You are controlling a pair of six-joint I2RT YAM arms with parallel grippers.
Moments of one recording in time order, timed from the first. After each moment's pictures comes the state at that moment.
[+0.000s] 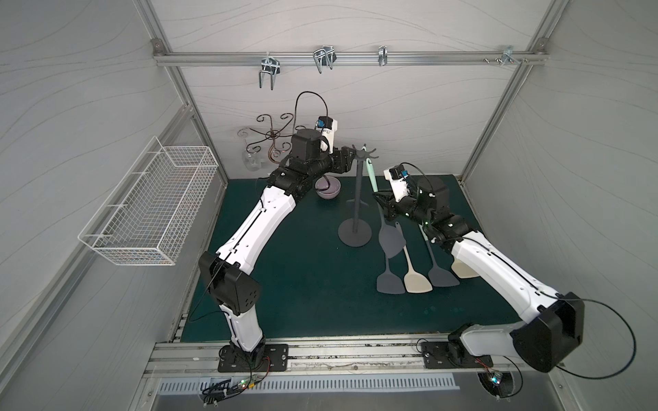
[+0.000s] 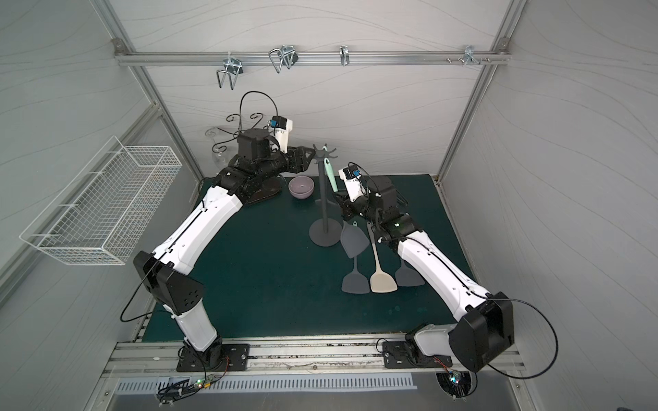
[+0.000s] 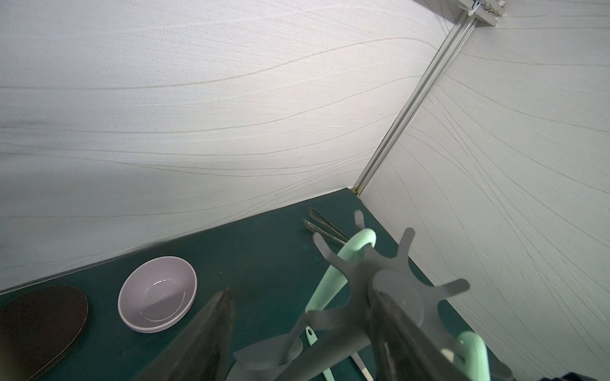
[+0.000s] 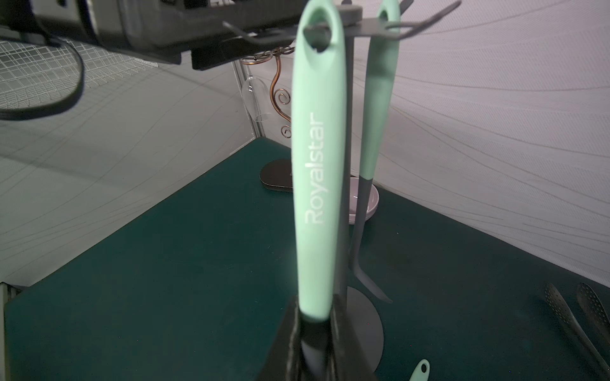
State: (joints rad) left arm -0.46 1.78 1.96 -0.44 0.16 -0.26; right arm 0.54 1.29 1.17 -0.11 -0.26 0.02
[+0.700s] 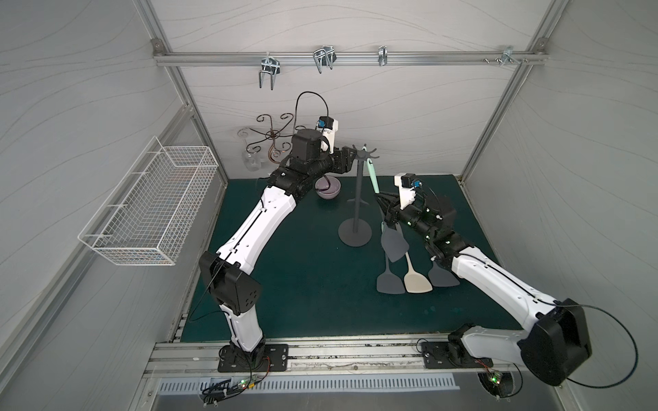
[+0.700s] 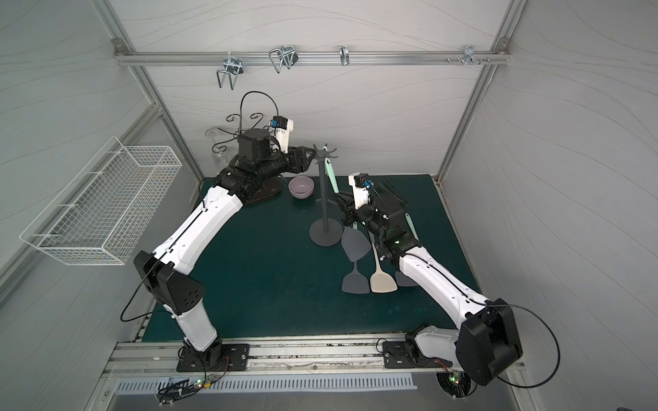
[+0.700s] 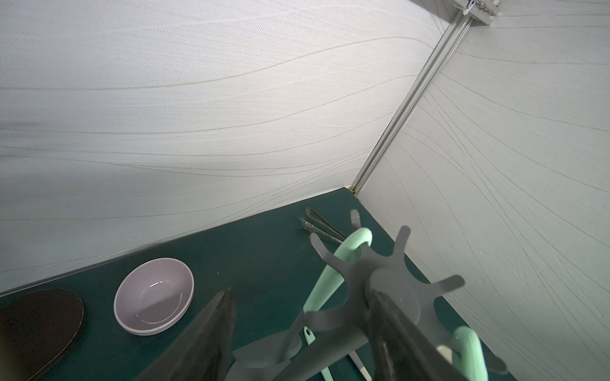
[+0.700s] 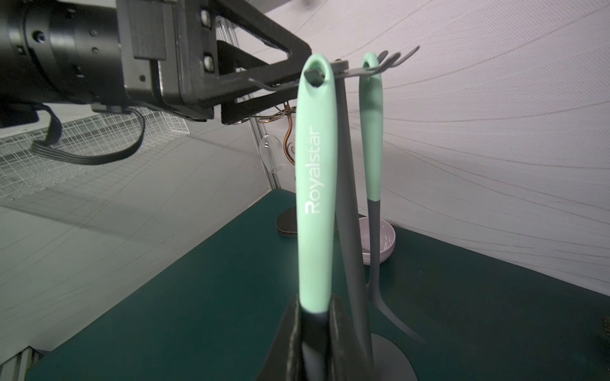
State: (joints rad) left arm -0.46 1.79 1.96 -0.44 0.17 -0.26; right arm 0.54 1.24 0.92 0.33 -0.27 0.18
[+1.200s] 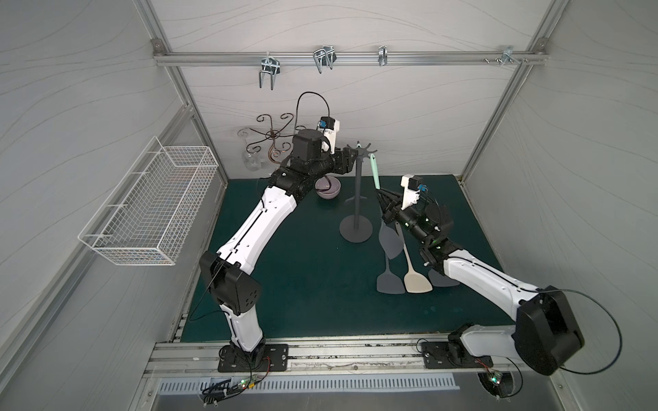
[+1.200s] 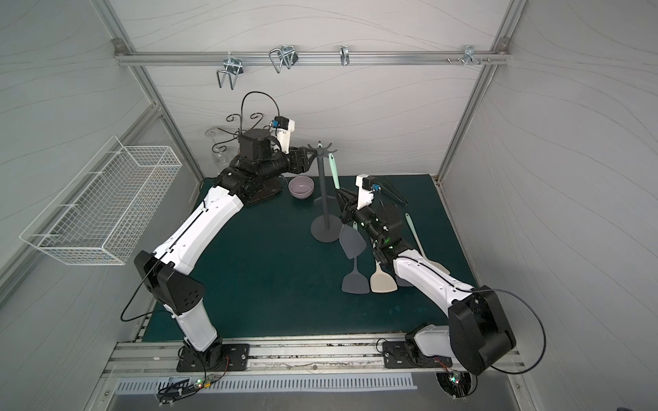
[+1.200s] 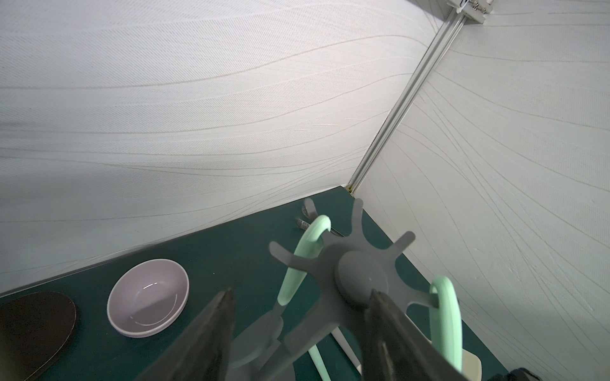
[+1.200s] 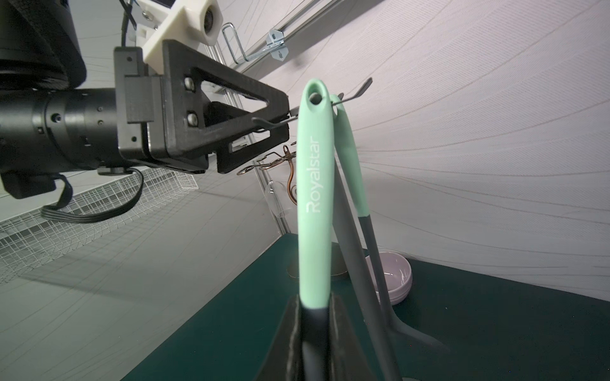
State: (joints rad) left arm -0.47 1.79 1.96 -0.44 0.18 -0.26; right arm 0.54 1.33 0.82 0.68 -0.23 0.34
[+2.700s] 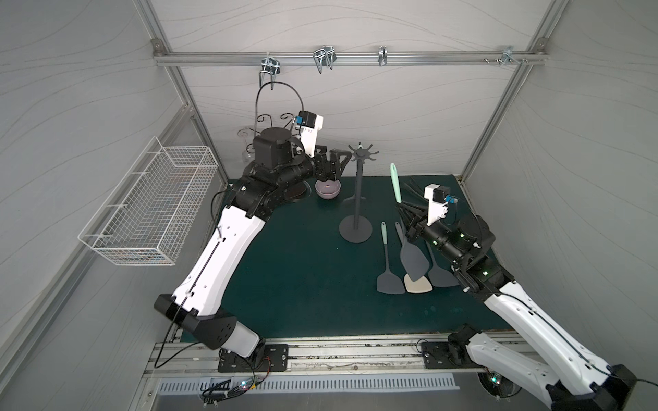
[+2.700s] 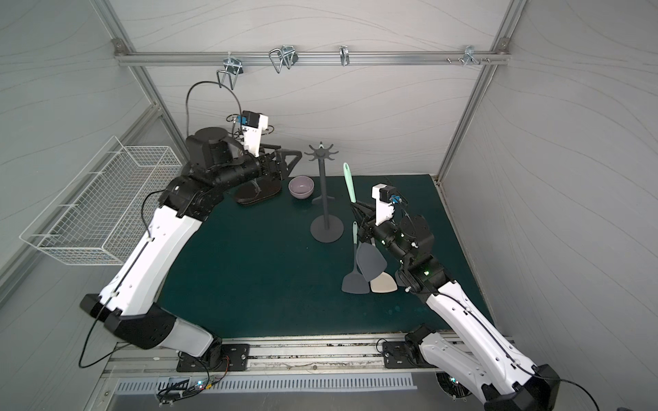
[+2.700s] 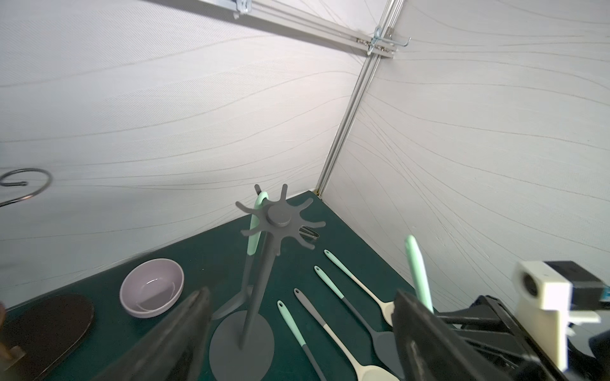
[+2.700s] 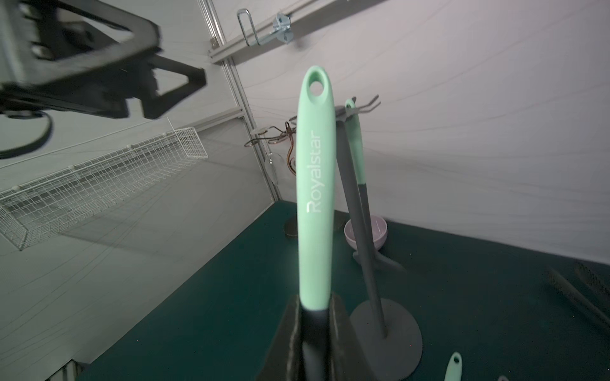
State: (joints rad) left arm -0.46 1.39 1.82 -0.60 0.25 -0.21; right arm 0.63 0.86 0.86 -0.03 -0.10 0.25
